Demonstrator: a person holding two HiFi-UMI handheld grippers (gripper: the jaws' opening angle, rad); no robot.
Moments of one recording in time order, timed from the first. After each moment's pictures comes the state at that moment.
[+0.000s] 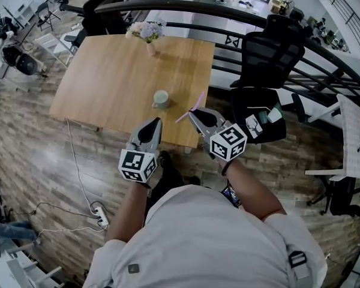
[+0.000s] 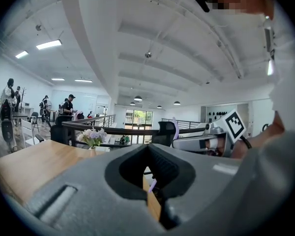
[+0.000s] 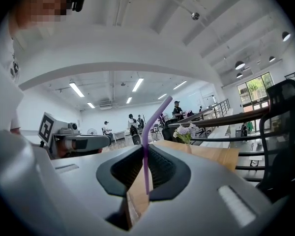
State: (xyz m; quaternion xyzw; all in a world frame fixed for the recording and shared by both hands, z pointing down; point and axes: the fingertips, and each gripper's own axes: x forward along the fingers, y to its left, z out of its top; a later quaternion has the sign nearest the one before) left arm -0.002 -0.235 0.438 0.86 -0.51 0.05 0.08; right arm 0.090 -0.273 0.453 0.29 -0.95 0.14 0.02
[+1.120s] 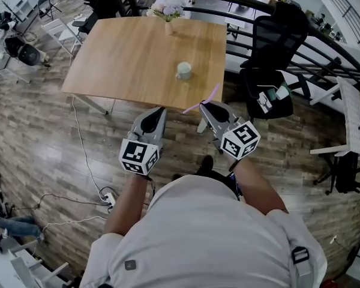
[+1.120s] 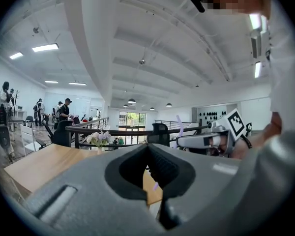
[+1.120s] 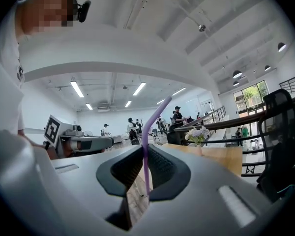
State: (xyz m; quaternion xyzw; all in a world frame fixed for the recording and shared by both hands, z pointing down) left arm -0.129 -0.073 0.415 0.88 -0.47 0.05 0.06; right arm -0.023 -0.097 0.422 0.33 -0.94 0.11 -0.01
